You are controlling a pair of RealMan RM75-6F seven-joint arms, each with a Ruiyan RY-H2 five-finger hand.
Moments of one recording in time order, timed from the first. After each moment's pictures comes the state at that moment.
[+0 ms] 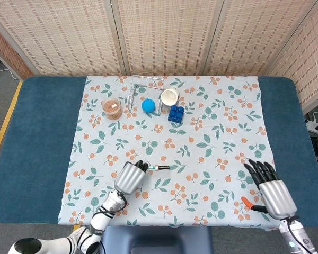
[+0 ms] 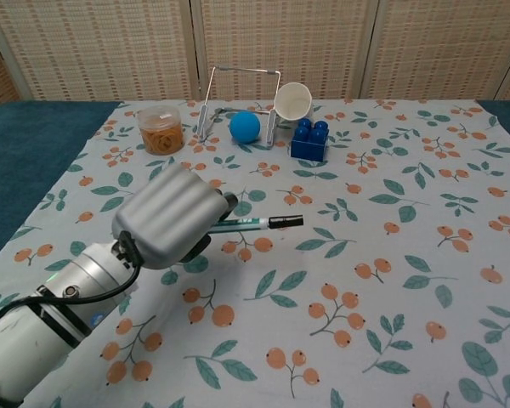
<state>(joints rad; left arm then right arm) -0.63 -2.06 -0.08 -0.99 1.58 1.30 0.84 0.11 -1.13 -0.03 -1.81 -1.61 1.37 -0.21</state>
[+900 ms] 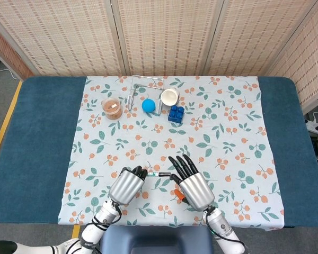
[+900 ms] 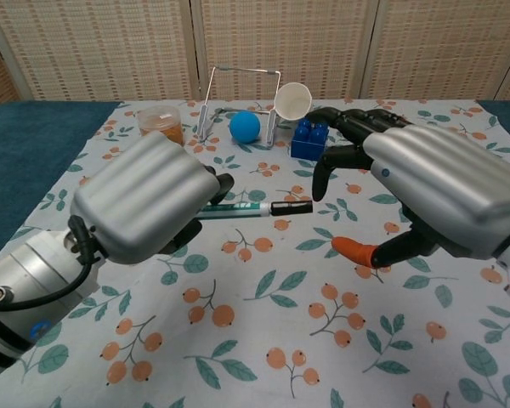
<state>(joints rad) -0.56 -1.87 -0.05 -1.42 1.62 1.32 1.10 0.31 -1.70 0.10 -1.72 -1.67 1.23 -0.63</state>
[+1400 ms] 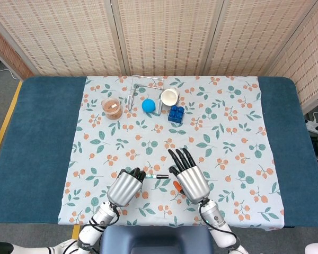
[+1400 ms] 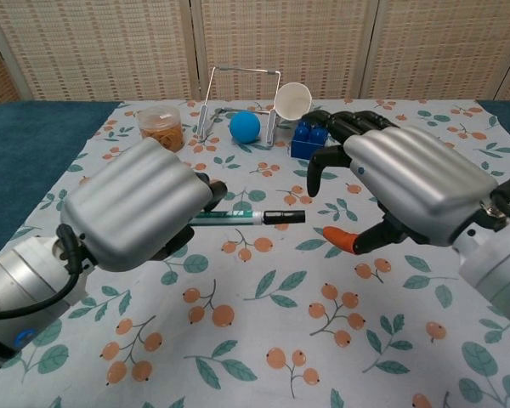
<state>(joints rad) -0.54 -1.85 -0.04 -1.42 1.63 1.31 1.10 0.36 -1.78 0.14 -1.60 -1.60 1.23 -0.65</state>
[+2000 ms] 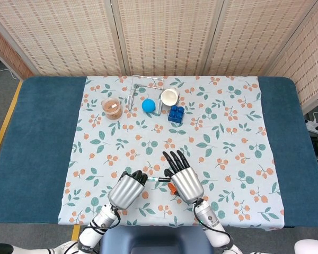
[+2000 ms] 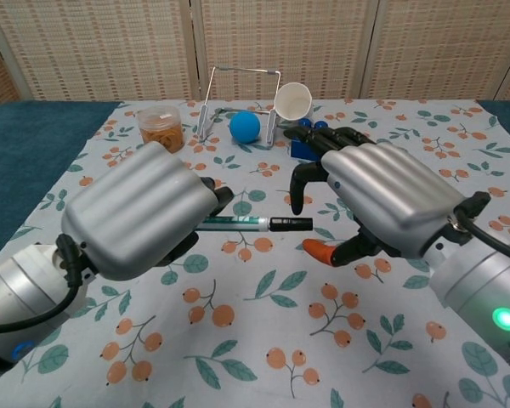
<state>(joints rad) -0.53 -1.85 -0.03 -1.43 1.67 1.31 1.12 0.39 -1.85 0.12 -1.55 -1.56 1.25 -0.63</state>
